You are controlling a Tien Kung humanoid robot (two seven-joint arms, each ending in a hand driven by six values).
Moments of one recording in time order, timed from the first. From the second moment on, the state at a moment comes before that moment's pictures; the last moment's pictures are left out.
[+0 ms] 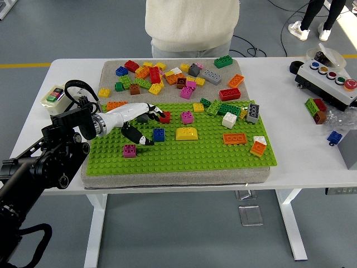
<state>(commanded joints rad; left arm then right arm) -0.76 0.05 -1.21 -0.66 2.27 -0.29 -0.37 0.14 -0.10 1.36 0.18 -0.60 -0.18 -0.02</state>
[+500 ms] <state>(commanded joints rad) -0.77 0.02 -1.20 -0.59 2.27 -0.24 -0.36 0.14 -0.10 1.35 0.18 -0.61 -0.18 -0.02</state>
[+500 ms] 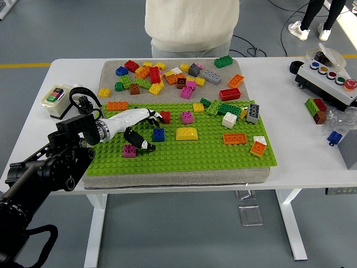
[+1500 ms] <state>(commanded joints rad) -0.77 0.00 -1.21 -0.59 2.27 -0.22 -0.33 0.14 -0.10 1.36 0.18 -0.61 -0.17 -0.02</state>
